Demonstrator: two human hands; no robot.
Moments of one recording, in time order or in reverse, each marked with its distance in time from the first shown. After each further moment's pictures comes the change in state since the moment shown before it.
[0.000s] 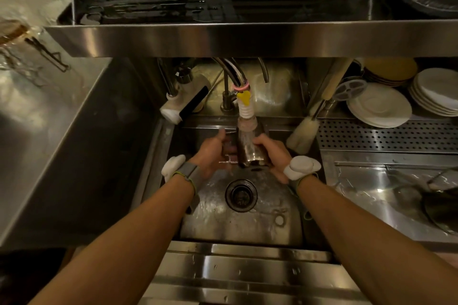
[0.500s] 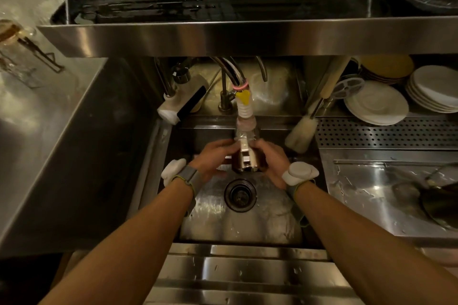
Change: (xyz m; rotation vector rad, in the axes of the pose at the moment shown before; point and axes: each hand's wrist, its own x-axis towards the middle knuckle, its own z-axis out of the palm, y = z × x) left_hand -0.001 -0.008 -0.001 0.186 -0.070 0.086; right_hand 0.003 0.015 0.005 0.081 0.032 0.006
